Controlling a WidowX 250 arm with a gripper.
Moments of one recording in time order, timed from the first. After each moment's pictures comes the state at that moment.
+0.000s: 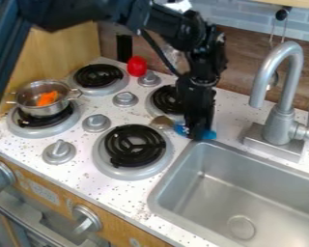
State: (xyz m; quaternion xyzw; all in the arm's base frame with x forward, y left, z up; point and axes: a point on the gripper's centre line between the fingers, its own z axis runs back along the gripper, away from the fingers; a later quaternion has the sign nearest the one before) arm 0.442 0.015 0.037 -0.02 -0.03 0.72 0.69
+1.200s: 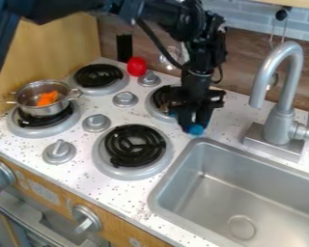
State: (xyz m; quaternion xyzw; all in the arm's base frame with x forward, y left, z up) arm 0.434 -0.017 0.050 0.01 -0.04 0.40 0.92
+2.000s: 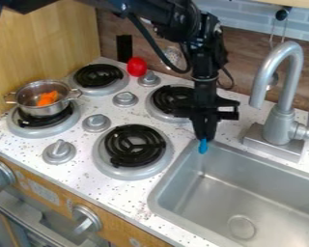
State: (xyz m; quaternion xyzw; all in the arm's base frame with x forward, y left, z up) arm 0.424 -0.031 0.049 -0.07 -0.03 0.15 0.99
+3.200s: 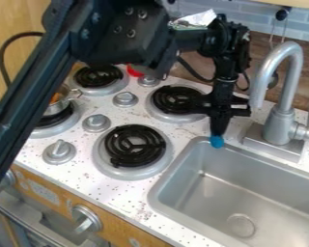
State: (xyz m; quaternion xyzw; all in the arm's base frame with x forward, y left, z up) arm 0.478 0.006 0.026 0.01 -0.03 0.27 0.96
